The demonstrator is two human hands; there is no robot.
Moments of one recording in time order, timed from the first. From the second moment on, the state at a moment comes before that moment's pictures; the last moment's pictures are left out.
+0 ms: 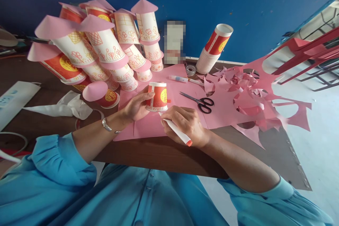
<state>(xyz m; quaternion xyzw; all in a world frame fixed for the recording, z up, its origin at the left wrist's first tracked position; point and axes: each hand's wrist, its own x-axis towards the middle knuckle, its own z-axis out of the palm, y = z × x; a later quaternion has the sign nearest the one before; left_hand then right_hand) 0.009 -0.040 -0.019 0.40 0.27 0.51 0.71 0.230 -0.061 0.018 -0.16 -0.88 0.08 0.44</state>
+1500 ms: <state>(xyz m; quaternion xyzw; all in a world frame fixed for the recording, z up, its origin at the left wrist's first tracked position) 0.011 -0.047 -0.010 0.40 0.30 0.51 0.70 0.230 -0.060 0.015 -0.19 -0.87 0.04 0.44</state>
